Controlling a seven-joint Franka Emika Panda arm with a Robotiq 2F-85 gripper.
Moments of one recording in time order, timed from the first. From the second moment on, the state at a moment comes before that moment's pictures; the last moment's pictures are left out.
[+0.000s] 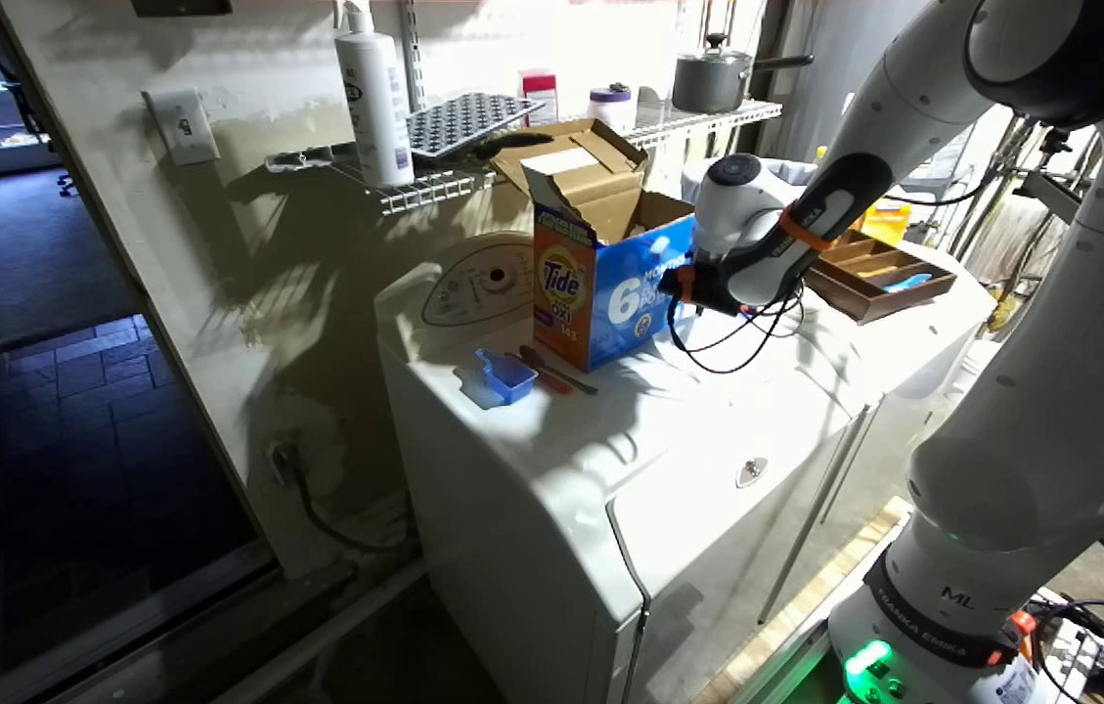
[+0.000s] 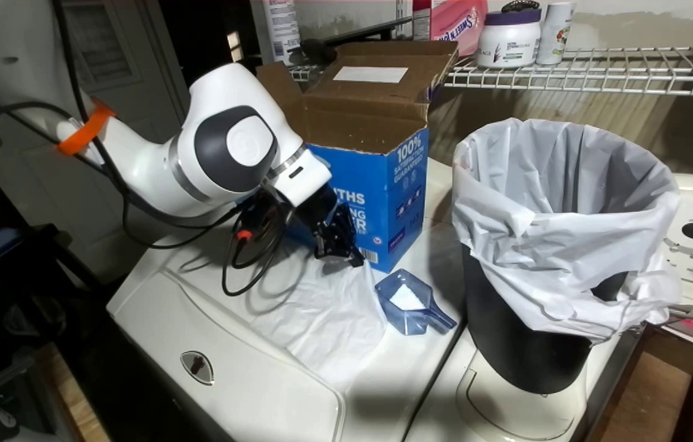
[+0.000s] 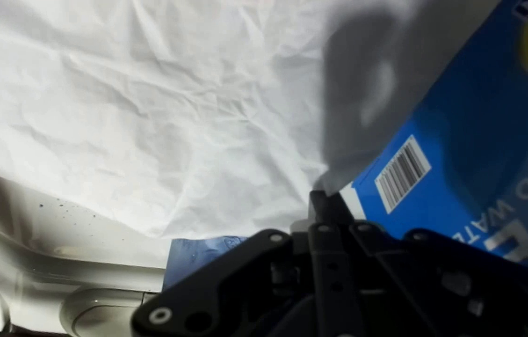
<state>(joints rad) -0.23 0.08 -0.19 -2.41 -0.84 2.84 1.51</state>
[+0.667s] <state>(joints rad) -0.23 0.06 -0.20 -2.42 -0.98 2.85 1.63</state>
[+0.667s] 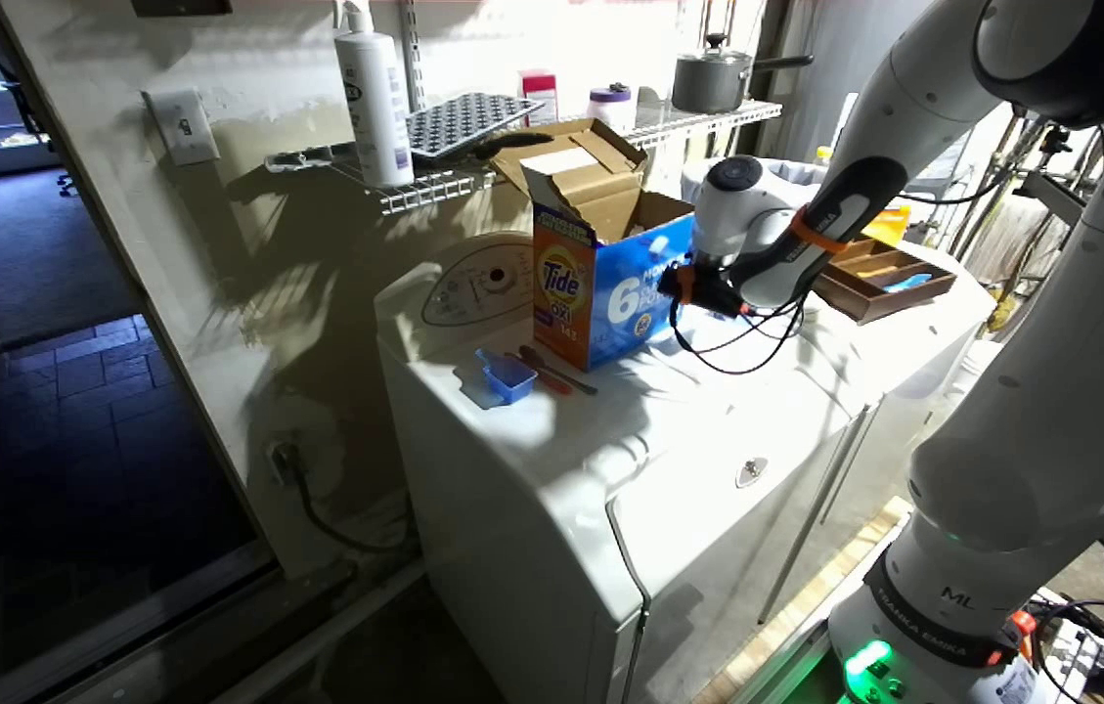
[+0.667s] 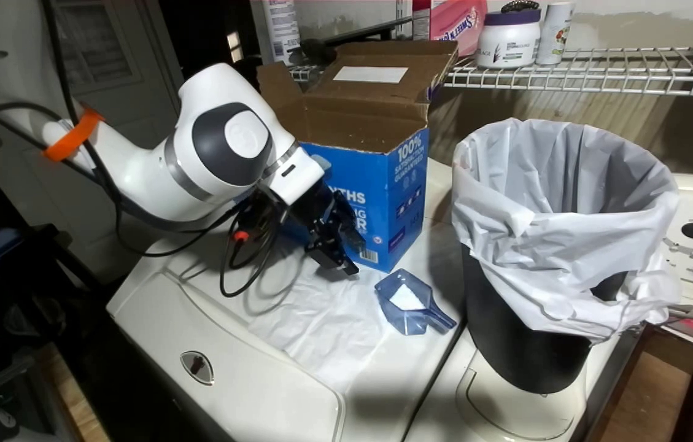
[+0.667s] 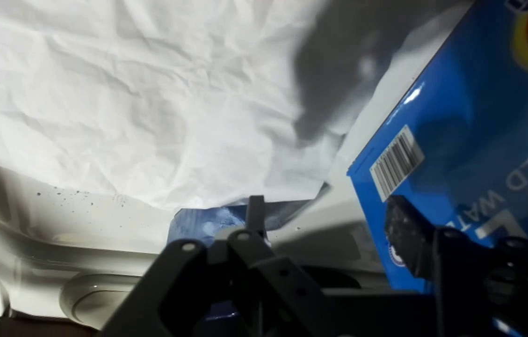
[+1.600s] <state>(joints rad) -0.22 0.03 -0.17 -2.54 -0.78 2.84 1.34</state>
